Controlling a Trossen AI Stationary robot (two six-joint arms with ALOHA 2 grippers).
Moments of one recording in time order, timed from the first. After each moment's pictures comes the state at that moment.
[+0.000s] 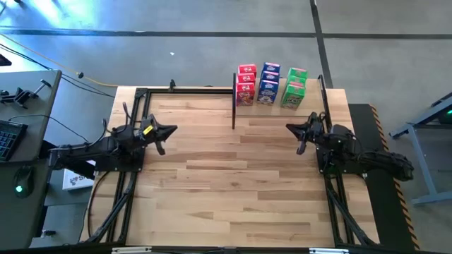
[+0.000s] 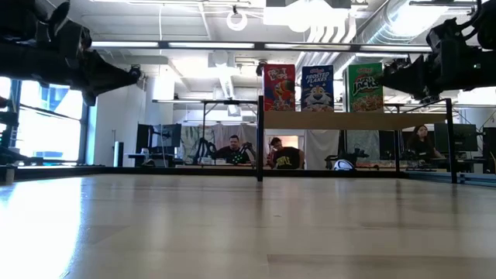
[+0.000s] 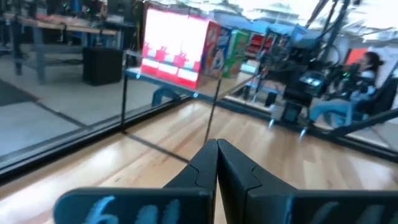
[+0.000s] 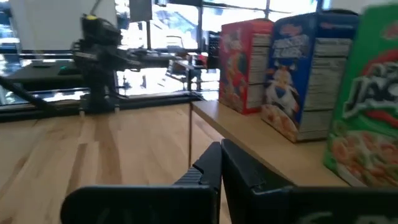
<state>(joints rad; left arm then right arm) 0.19 0.06 0.01 0.05 -0.23 -0.19 -0.29 0.00 0.01 0.04 0.08 -0.06</state>
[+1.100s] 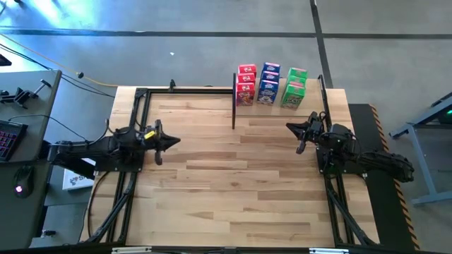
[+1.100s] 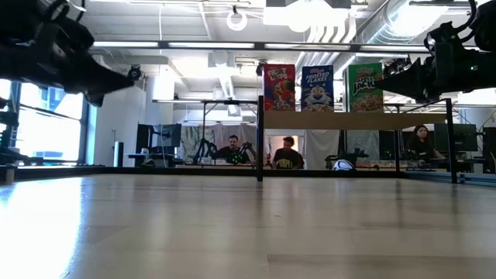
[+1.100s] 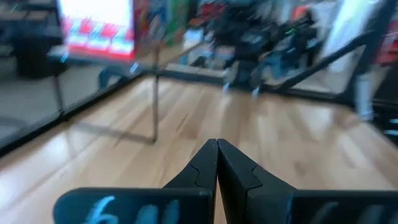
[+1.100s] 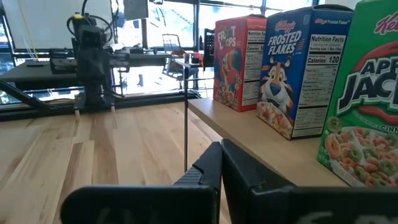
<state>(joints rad) 0.10 0.12 0.01 0.02 -0.09 -0.10 -0.32 0.01 0.01 0.03 0.09 -0.03</state>
